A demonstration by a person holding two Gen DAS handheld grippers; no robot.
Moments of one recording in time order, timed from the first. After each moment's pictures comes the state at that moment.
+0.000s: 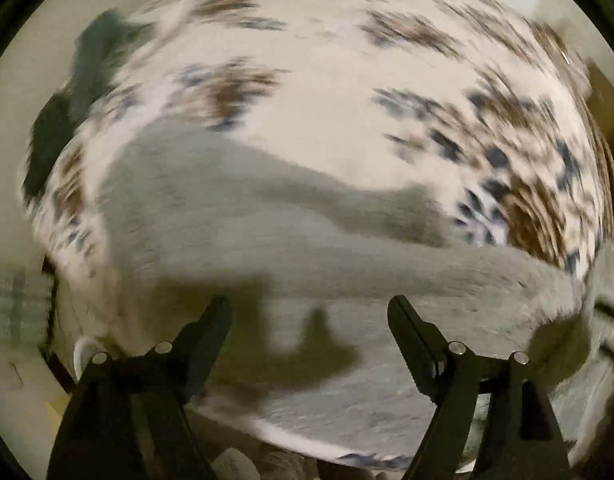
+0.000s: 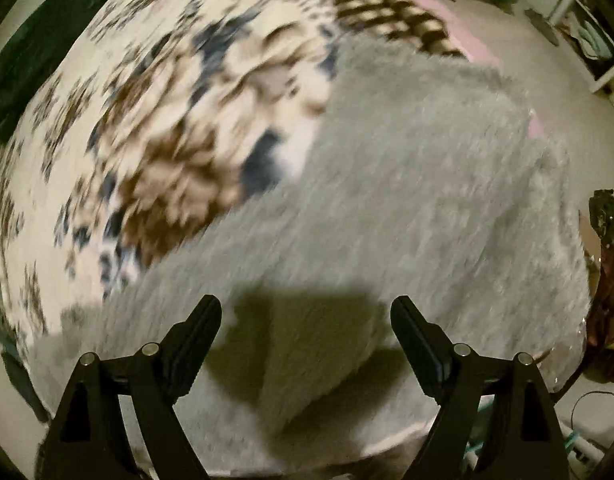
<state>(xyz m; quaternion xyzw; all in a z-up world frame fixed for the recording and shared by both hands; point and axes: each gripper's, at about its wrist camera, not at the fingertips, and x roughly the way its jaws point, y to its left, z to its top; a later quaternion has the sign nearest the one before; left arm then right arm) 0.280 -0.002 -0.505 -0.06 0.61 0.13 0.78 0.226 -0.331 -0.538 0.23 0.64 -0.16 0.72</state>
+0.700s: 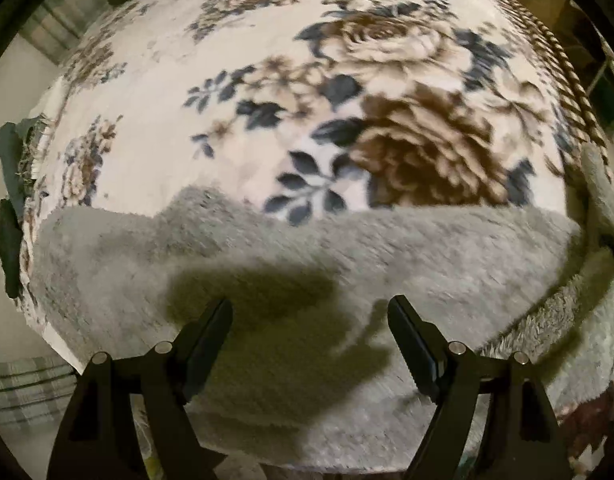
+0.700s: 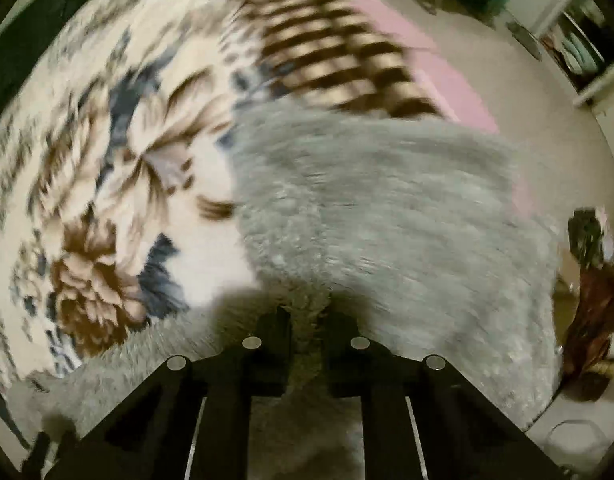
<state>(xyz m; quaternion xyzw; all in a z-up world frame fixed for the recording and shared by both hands) 0.325 -0.148 -0.528 0.05 0.65 0.03 0.76 0.270 -0.423 -0.562 0.20 0.62 -0.20 0.73</state>
